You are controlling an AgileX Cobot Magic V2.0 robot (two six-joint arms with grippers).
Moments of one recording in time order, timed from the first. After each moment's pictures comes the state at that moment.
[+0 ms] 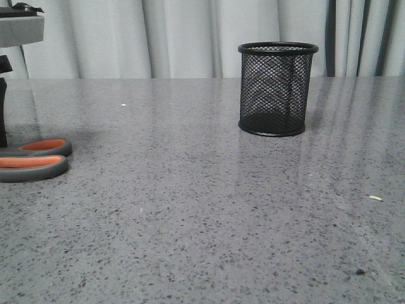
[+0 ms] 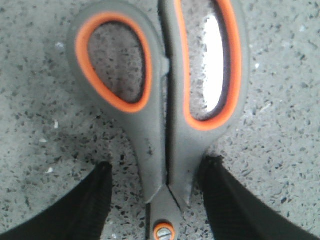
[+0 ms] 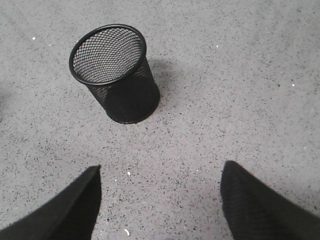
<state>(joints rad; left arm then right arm) -0.16 1.65 -1.22 -0.20 1.21 1.57 0.09 0.80 -0.87 0.31 0.79 -0.17</state>
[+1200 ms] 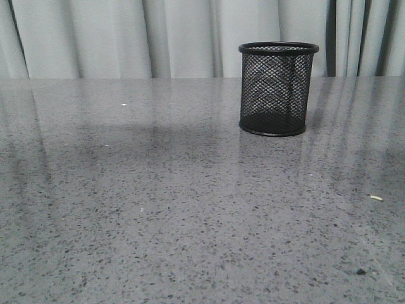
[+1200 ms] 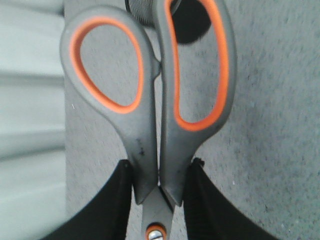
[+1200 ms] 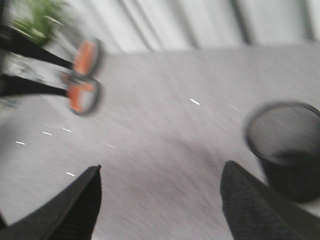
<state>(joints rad) -0.56 1.40 -1.73 -0.12 1.26 1.19 0.09 0.80 -0.88 1.15 0.74 -0.72</state>
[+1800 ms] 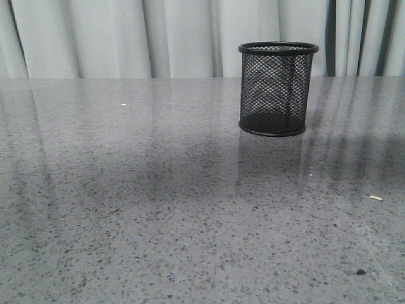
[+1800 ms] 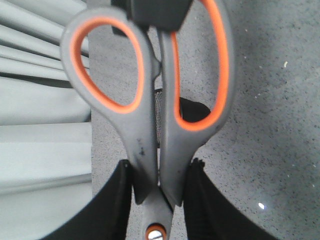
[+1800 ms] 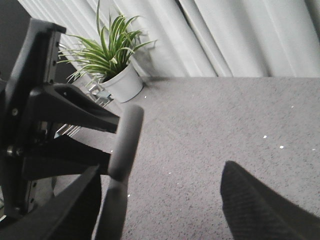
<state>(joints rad) -0.83 1.40 -1.75 -0.10 1.10 1.11 0.09 0.97 -0.98 1.41 0.85 -0.91</state>
